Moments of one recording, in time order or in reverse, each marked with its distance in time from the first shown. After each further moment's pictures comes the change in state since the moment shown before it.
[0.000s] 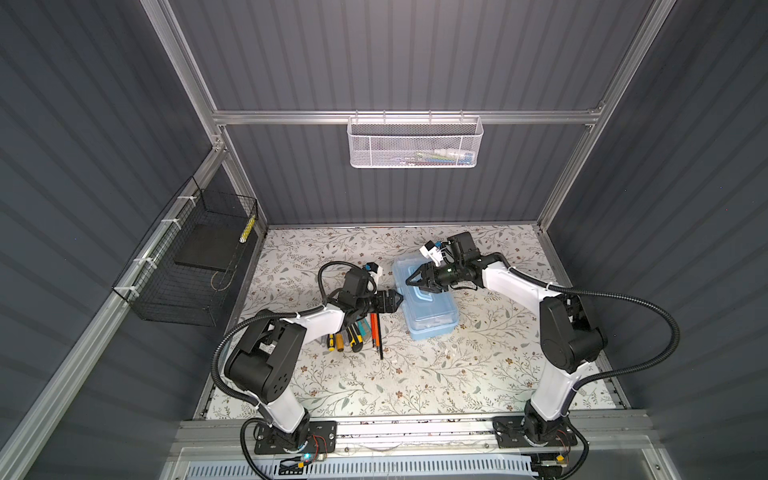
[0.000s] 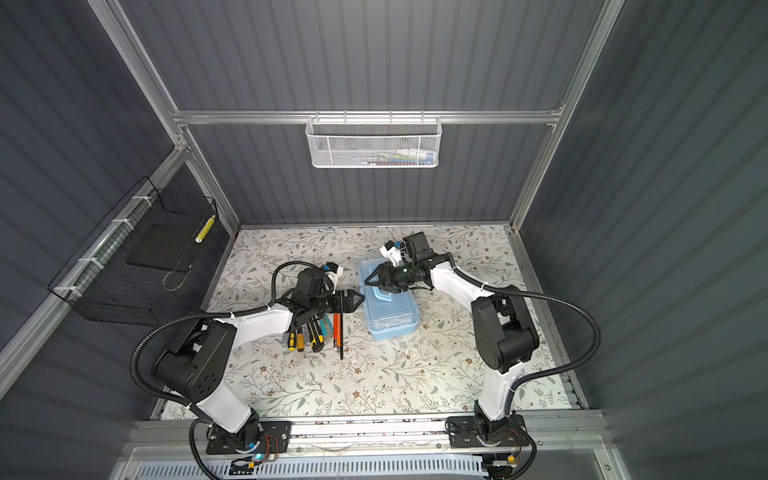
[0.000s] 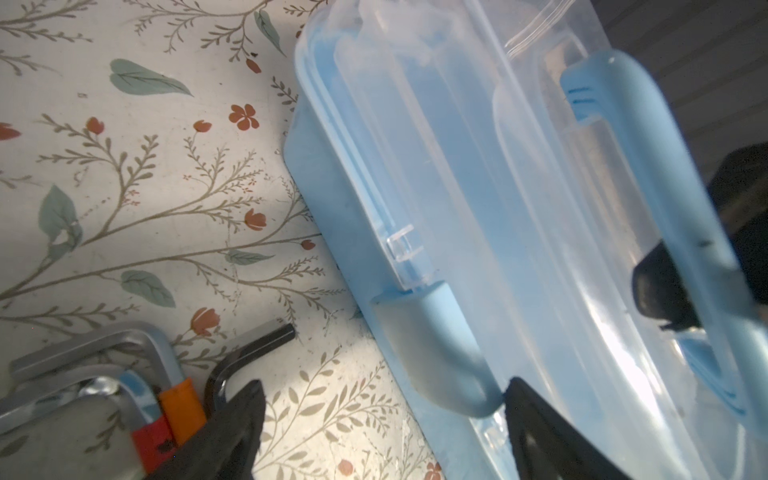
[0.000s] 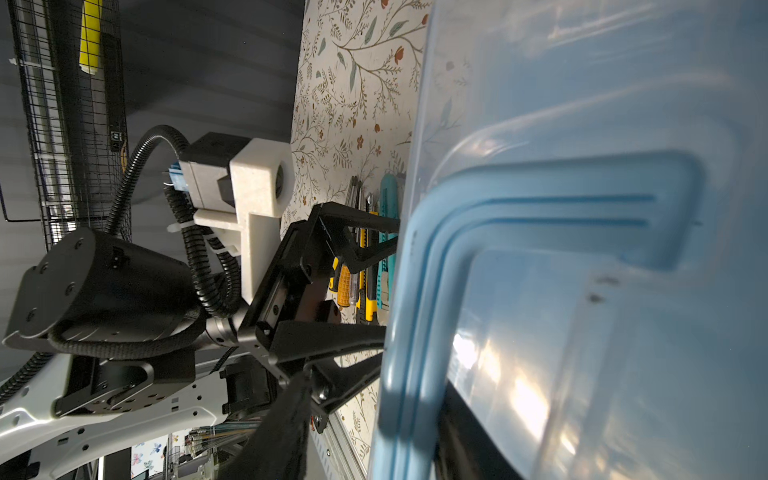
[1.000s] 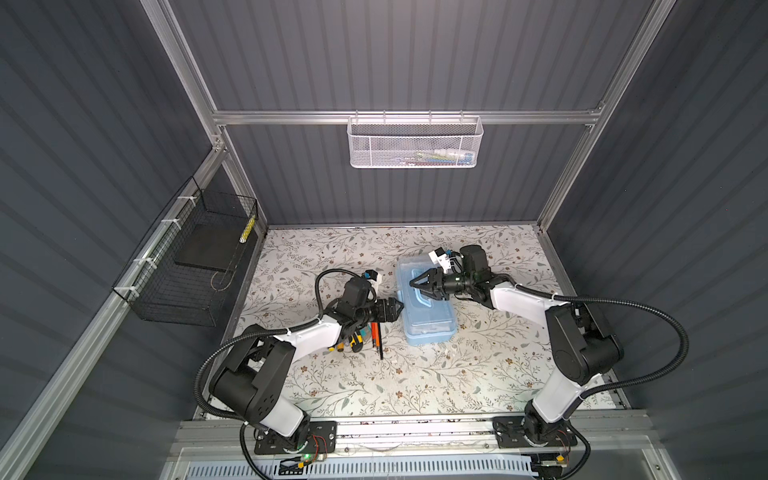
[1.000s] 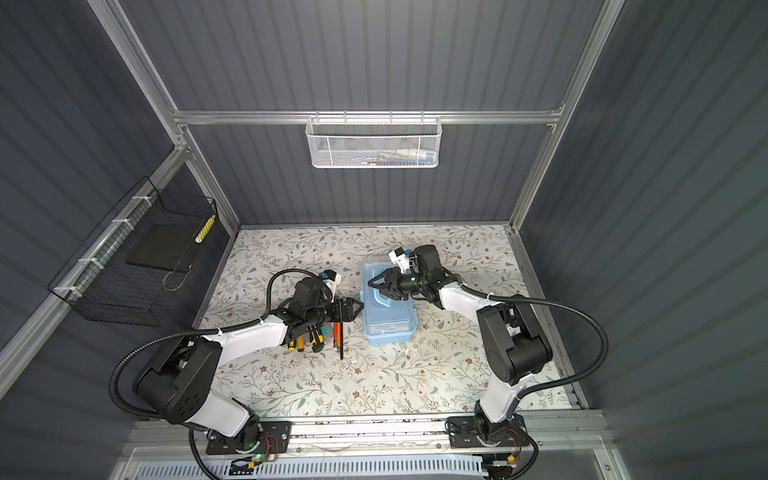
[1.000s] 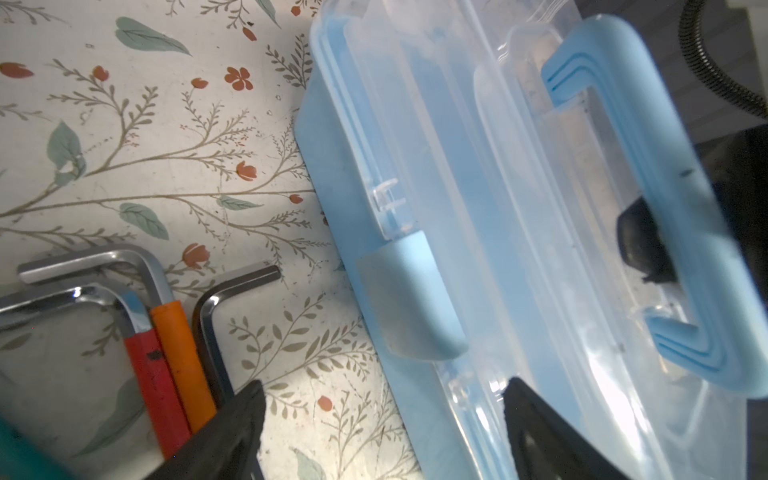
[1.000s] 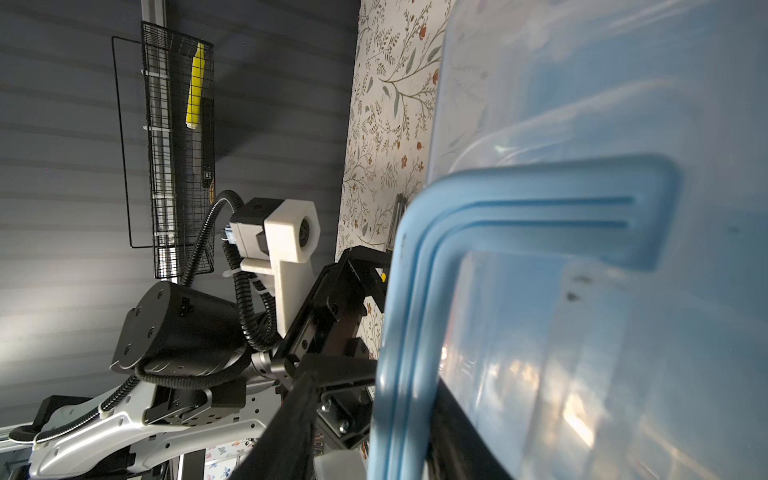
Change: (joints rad) left arm -0.058 -0.113 -0.092 -0.008 -0.070 -0.047; right arm -0.027 -0.106 -0.303 0.498 -0.080 0.332
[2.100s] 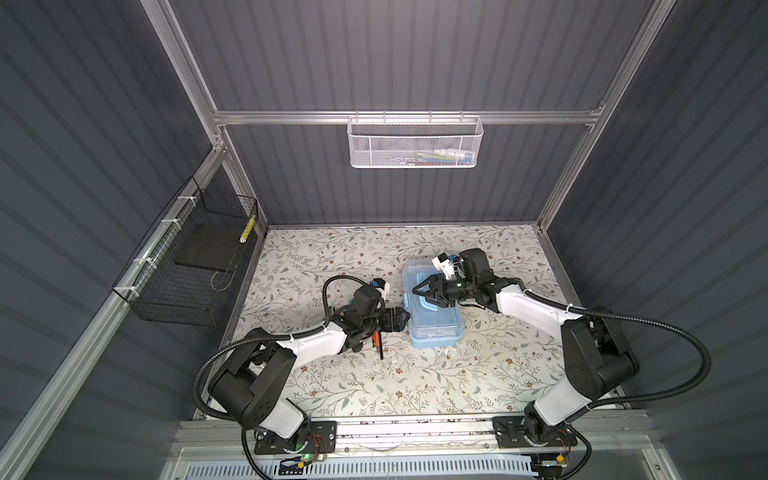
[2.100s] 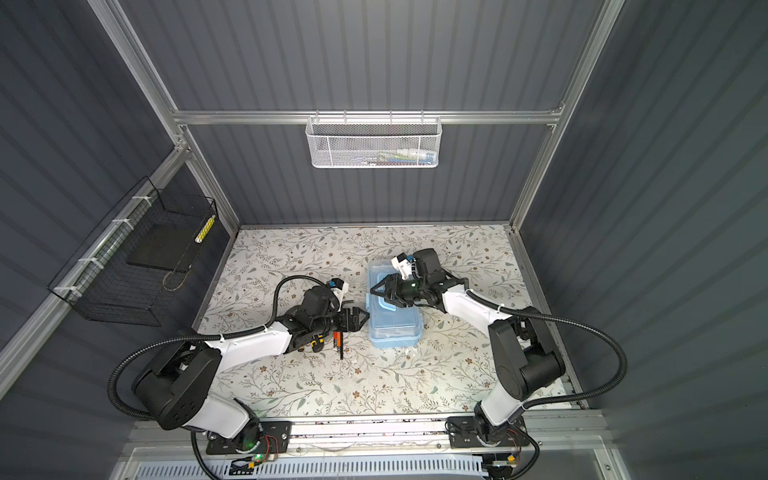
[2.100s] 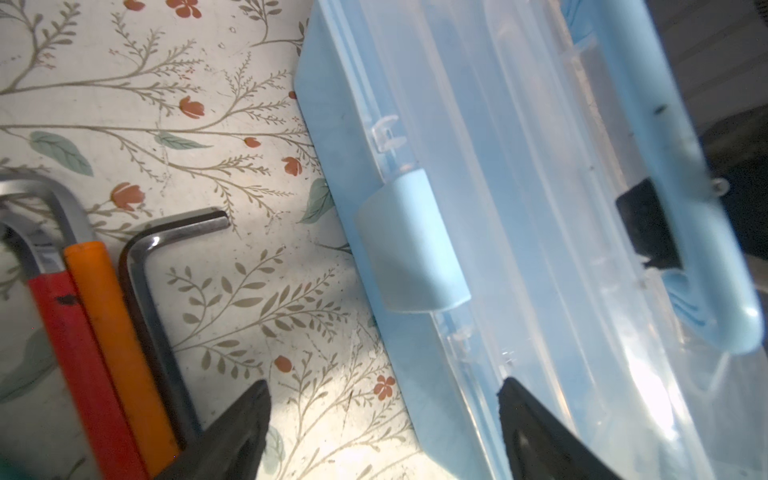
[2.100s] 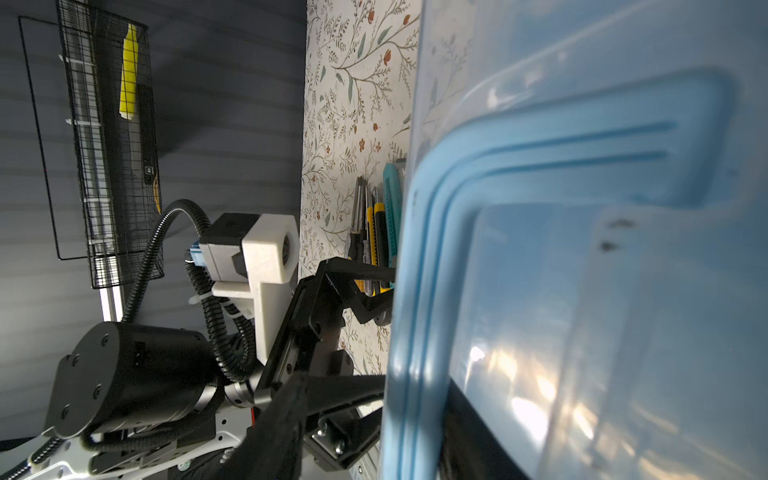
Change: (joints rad) left arm -0.085 -0.038 -0.047 -0.014 -0.060 -0.052; right arm 0.027 -0.100 -0.024 -0.209 0.130 -0.076
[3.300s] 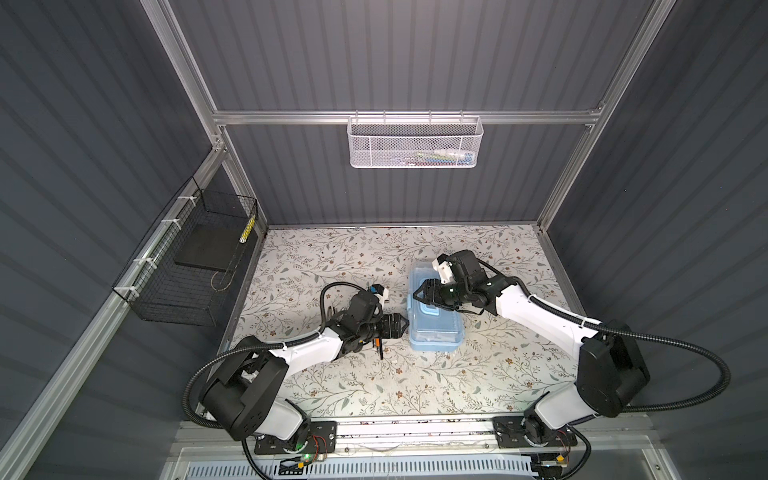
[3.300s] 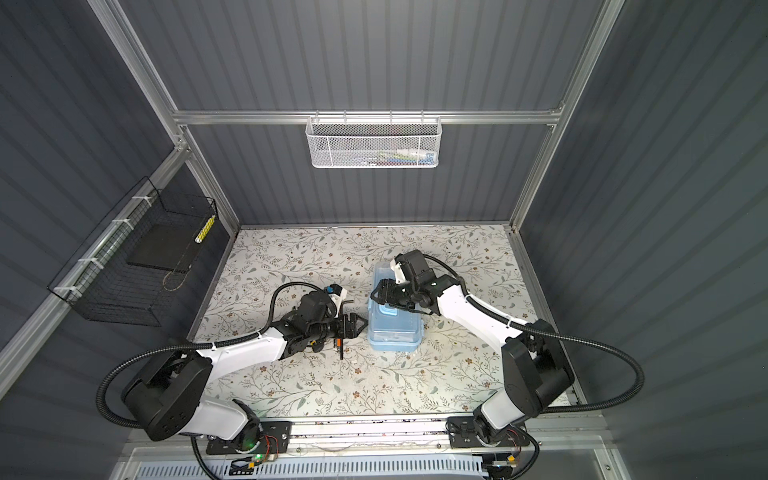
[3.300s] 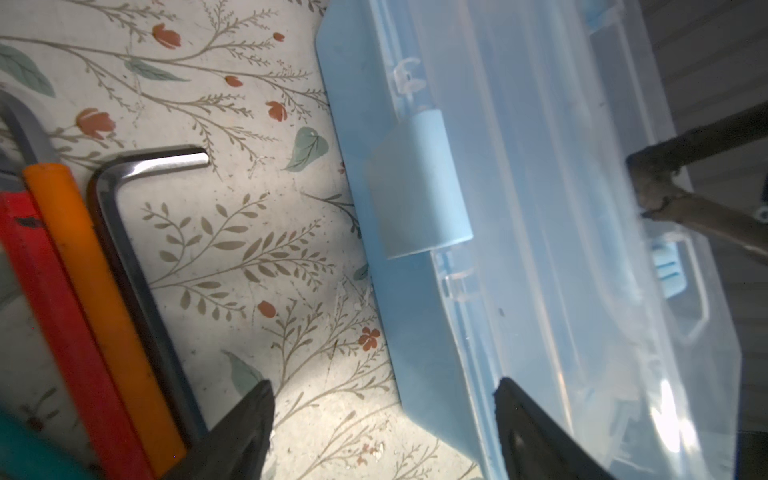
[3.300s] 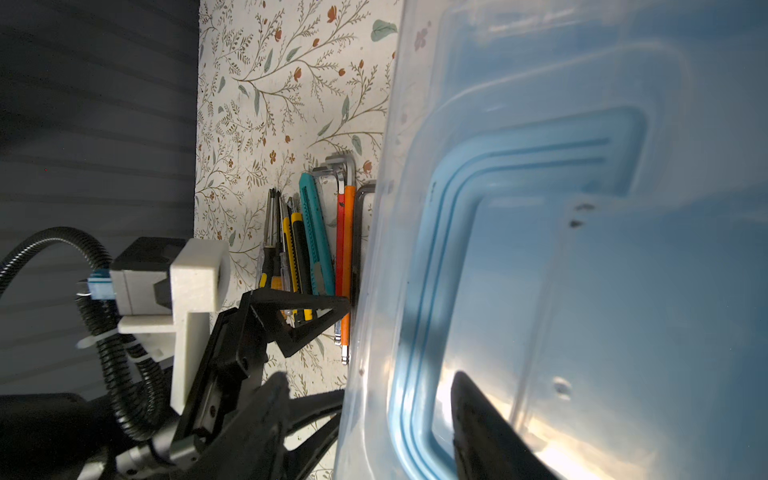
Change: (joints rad) left arm -0.032 -0.048 -0.045 -0.031 0.040 -0.041; right arm 0.137 -0.090 0.109 -0.343 0.426 -0.103
